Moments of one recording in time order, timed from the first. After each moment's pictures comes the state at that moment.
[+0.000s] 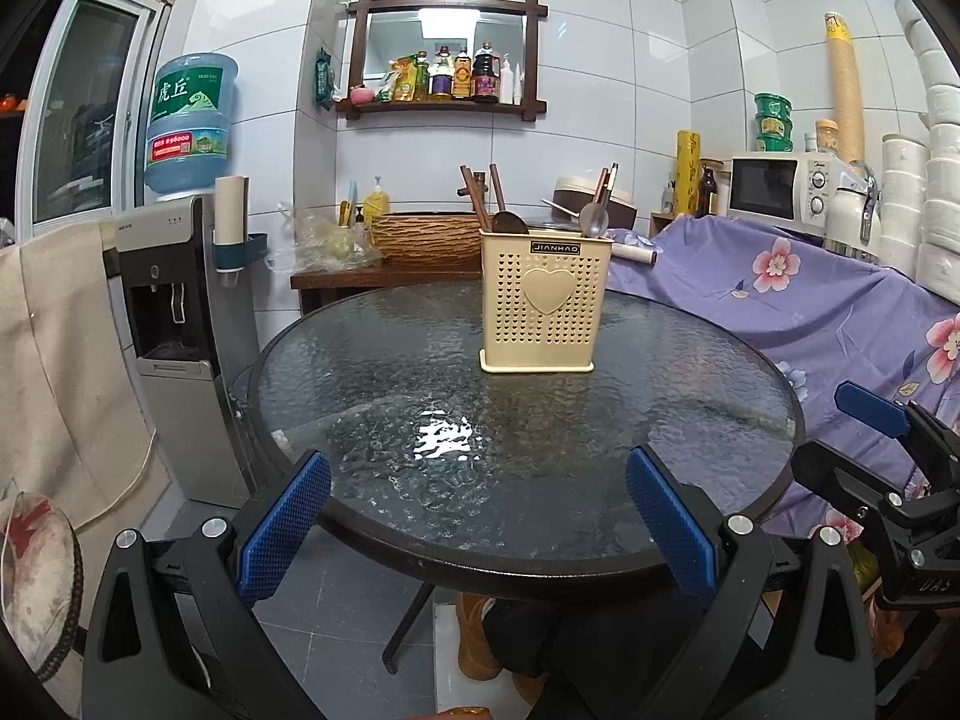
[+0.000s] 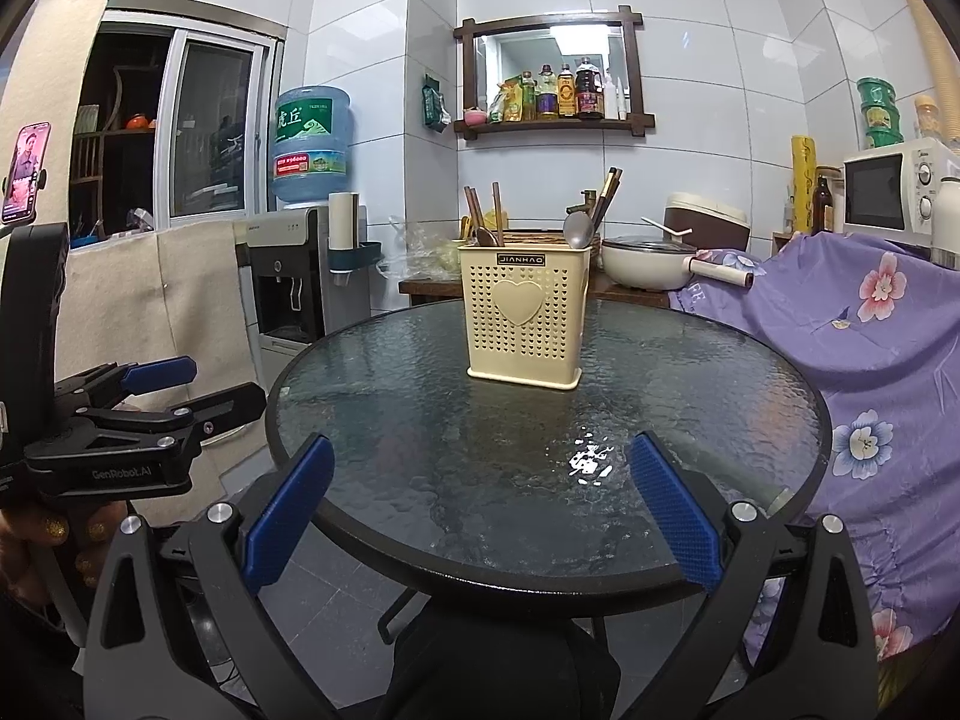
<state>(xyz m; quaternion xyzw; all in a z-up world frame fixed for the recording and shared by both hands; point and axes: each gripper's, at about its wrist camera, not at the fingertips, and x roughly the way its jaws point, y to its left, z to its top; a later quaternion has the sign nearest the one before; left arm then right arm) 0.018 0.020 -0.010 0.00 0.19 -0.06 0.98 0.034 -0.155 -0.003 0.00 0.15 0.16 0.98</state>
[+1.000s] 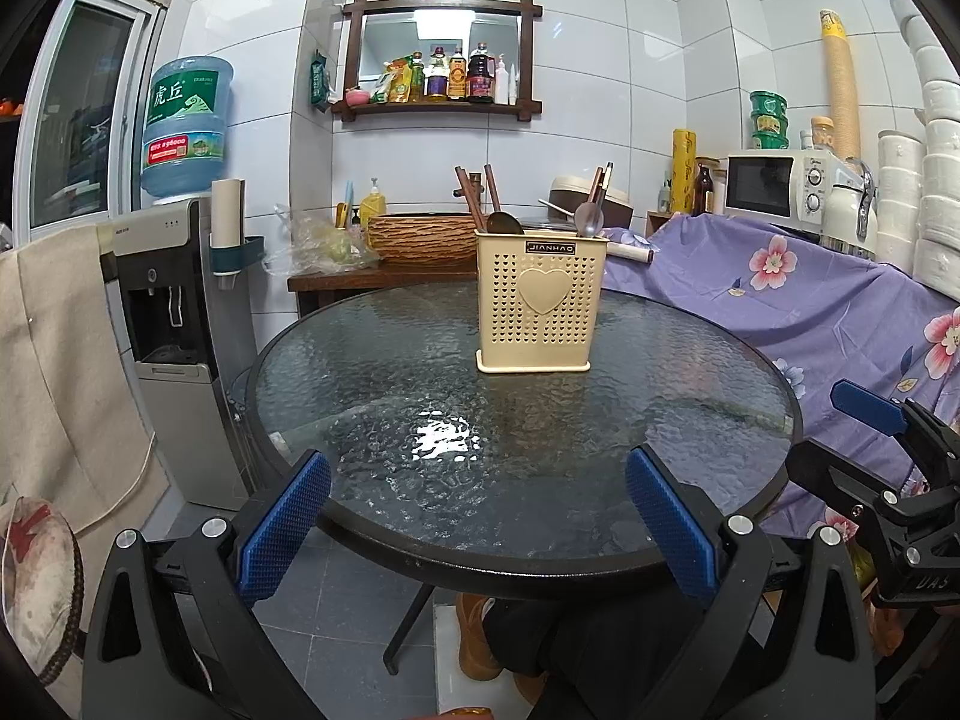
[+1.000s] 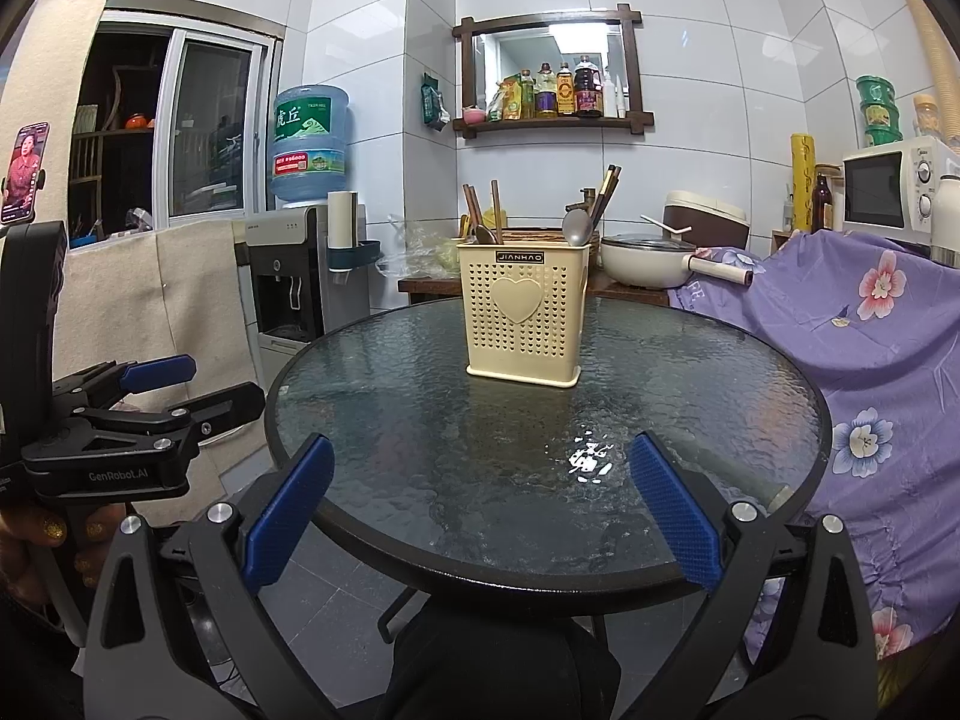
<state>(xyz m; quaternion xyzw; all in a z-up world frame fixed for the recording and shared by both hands) 0.017 0.016 -0.009 0.00 0.19 -0.06 0.98 0.035 -0.156 -0.003 0.00 0.15 0.16 0.98</state>
